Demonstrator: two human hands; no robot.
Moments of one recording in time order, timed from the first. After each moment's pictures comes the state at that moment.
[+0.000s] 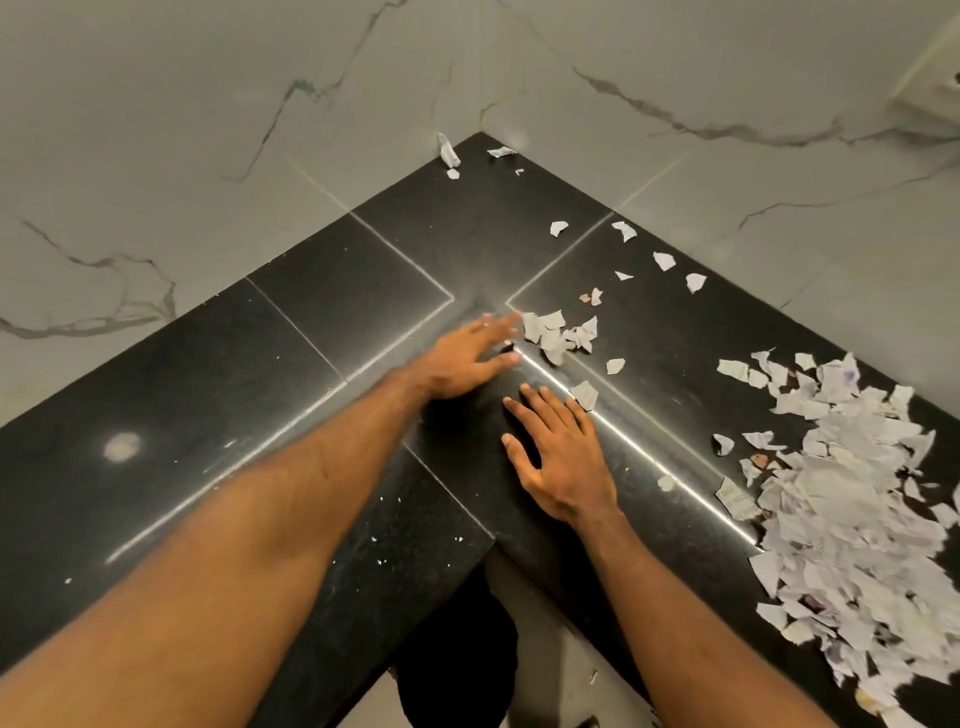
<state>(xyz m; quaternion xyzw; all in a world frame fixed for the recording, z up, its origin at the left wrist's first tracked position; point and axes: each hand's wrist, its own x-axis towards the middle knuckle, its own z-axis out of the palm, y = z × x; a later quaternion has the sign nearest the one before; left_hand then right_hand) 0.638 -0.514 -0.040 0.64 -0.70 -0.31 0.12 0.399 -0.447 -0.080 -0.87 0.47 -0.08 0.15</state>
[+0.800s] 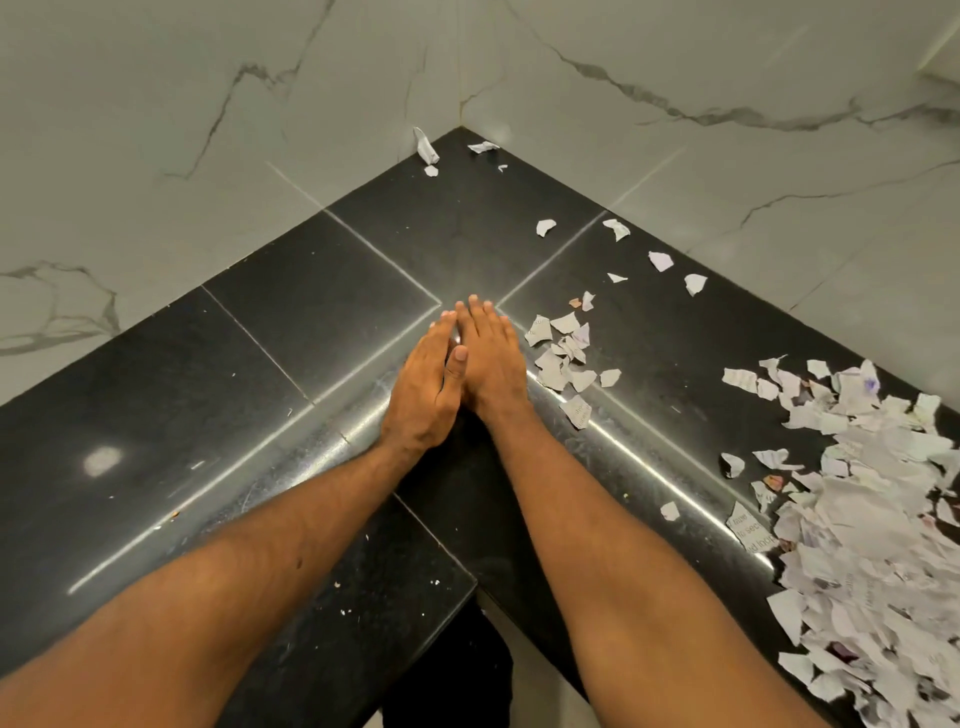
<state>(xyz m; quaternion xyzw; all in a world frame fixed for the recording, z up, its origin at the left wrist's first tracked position) 0.616 -0.490 -0.088 0.69 -0.58 -0.21 0.37 0.523 -0.576 -0.100 -0.84 0.50 -0.09 0.16</state>
